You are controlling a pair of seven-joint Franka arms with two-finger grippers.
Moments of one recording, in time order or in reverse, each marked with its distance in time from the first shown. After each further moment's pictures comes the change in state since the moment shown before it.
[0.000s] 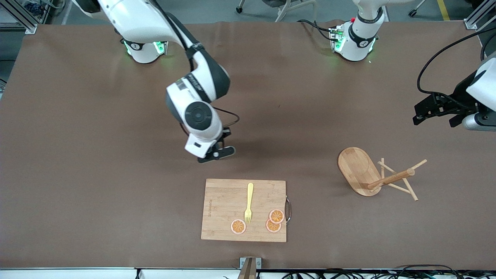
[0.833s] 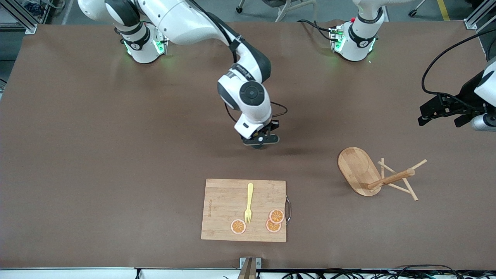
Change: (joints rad) left arm 0.013 0.000 0.006 0.003 0.000 0.000 -0.003; right arm 0.215 0.180 -0.002 0.158 0.086 0.180 0.370
